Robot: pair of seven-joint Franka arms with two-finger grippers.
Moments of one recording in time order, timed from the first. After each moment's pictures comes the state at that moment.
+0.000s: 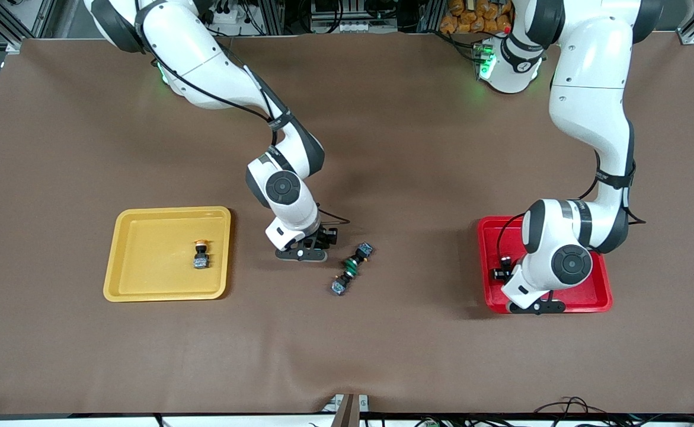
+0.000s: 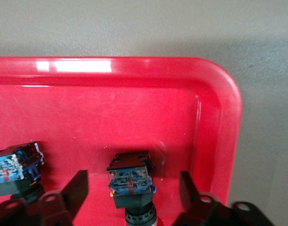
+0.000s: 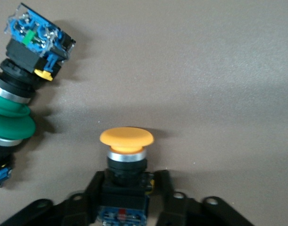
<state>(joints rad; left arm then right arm) -0.33 0.79 0.20 -1.49 -0.10 2.14 -0.14 0.58 0.79 0.05 -1.58 0.00 2.49 0.70</state>
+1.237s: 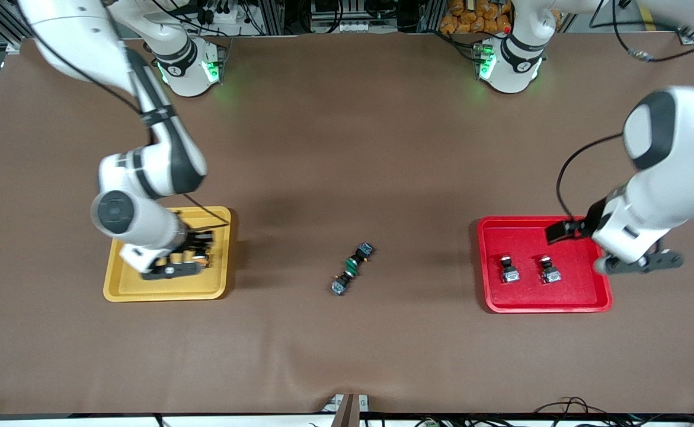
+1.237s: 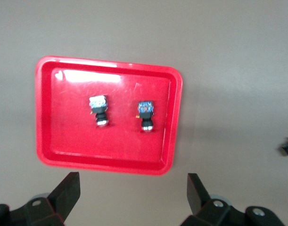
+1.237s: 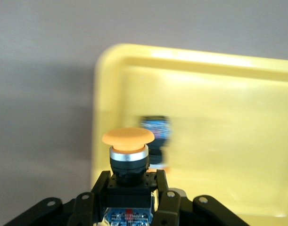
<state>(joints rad) -0.29 0.28 0.20 -1.51 -0.09 1.79 -0.19 0.15 0.45 0.03 -1.80 0.00 2.15 0.04</state>
